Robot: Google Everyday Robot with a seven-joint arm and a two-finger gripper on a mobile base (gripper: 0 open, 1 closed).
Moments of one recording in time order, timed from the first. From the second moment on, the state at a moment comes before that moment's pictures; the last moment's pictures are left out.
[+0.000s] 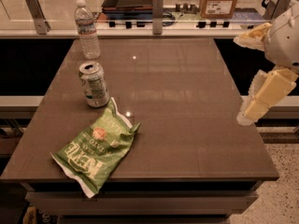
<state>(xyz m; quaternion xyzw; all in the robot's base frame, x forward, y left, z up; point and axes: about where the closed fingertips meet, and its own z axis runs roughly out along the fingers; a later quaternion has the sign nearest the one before) 0.443 -0.173 0.981 -0.63 0.72 0.05 0.28</state>
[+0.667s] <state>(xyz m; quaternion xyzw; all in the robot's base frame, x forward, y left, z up) 0.455 -0.112 0.939 -0.67 0.69 0.08 0.25</state>
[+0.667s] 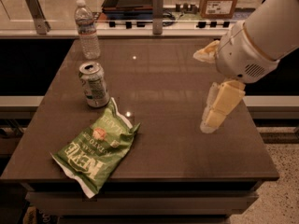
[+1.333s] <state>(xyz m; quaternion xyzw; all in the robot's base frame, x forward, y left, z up) 0.460 -0.044 0.882 -0.70 0.64 0.18 0.27</state>
